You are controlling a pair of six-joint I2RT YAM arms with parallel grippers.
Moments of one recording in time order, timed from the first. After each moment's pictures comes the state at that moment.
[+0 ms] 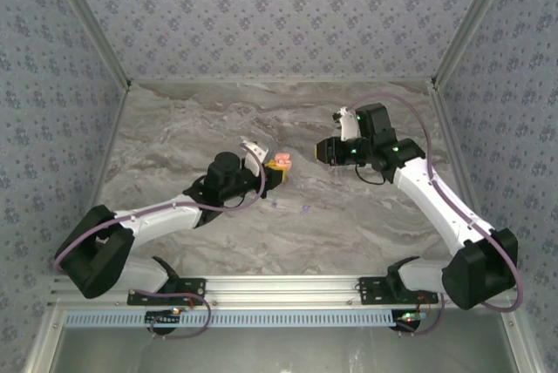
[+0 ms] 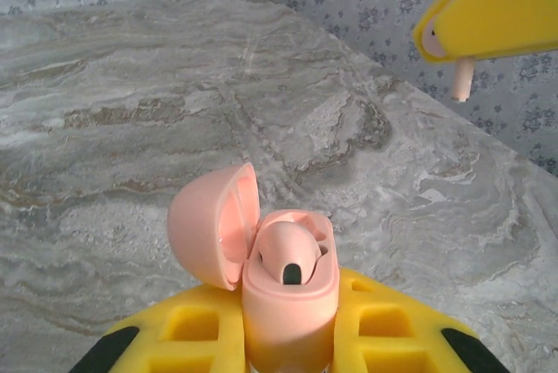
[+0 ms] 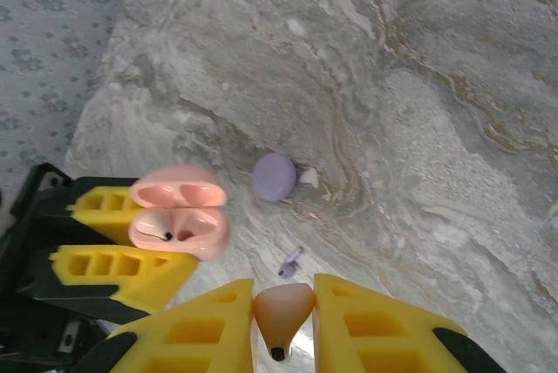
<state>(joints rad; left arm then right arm) -0.75 1.35 0.61 0.46 0.24 -0.24 0.40 1.27 1.10 -0.57 -0.47 0.35</state>
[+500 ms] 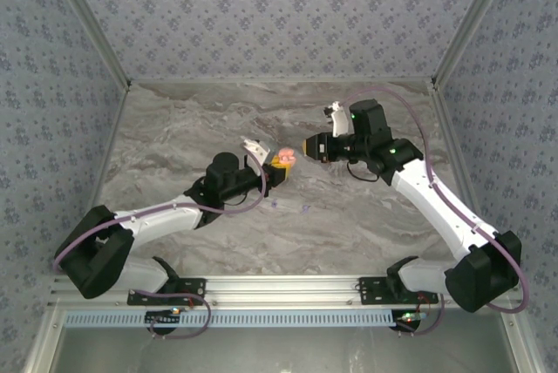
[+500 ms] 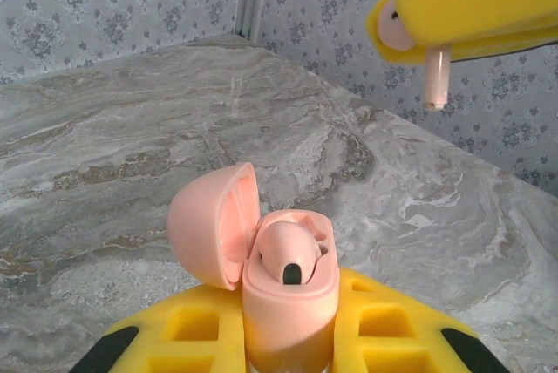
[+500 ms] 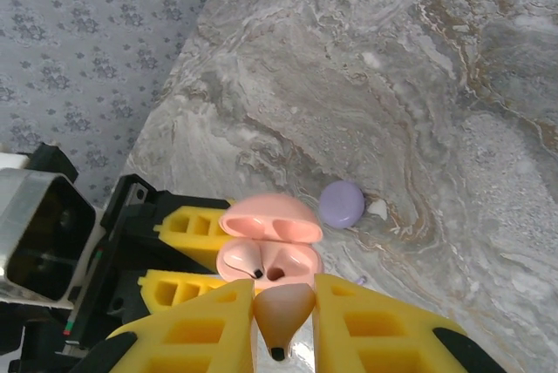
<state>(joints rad) -0.77 1.35 0.61 0.55 0.25 -0.19 0.47 1.26 1.14 -0.50 -0.49 0.40</state>
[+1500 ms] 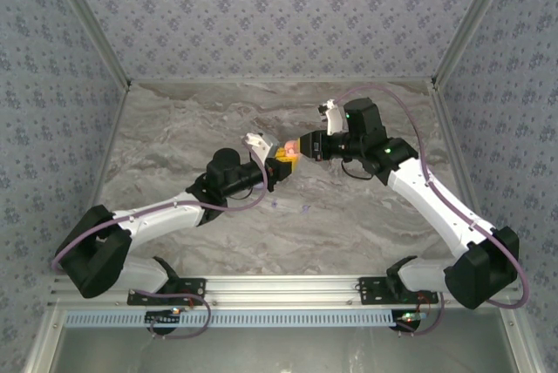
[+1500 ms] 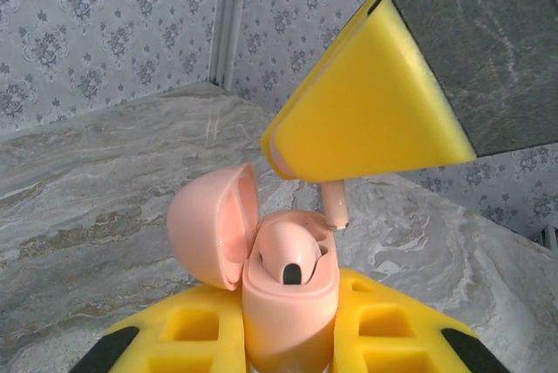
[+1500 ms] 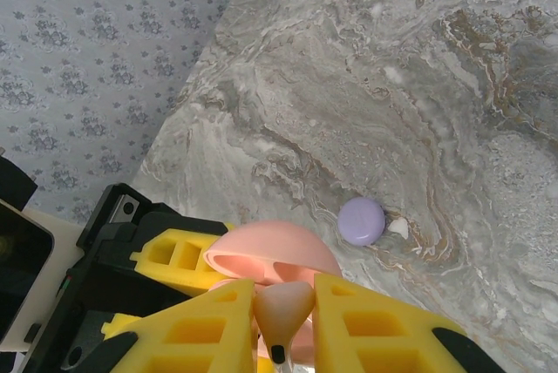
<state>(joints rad) -0.80 1.35 0.67 0.59 0.27 -0.21 0.51 1.28 1.15 -0.45 -0.48 0.42</state>
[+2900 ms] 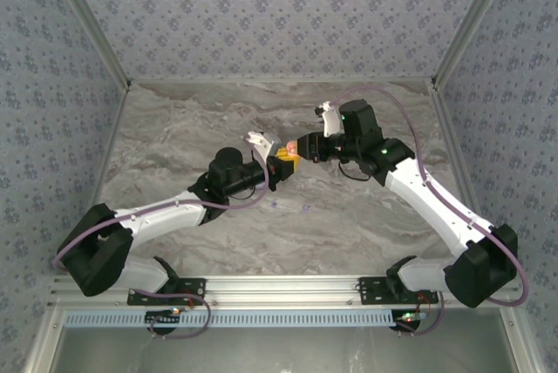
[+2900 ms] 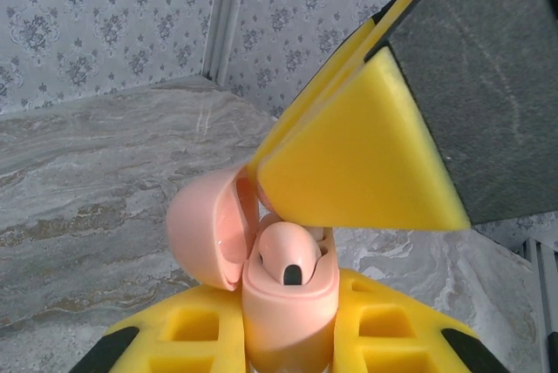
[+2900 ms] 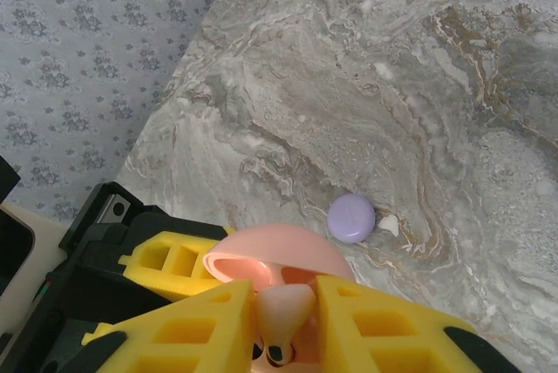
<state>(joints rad) -0.81 1.36 0.69 0.58 0.26 -0.28 0.54 1.29 1.15 -0.46 -0.43 0.41</state>
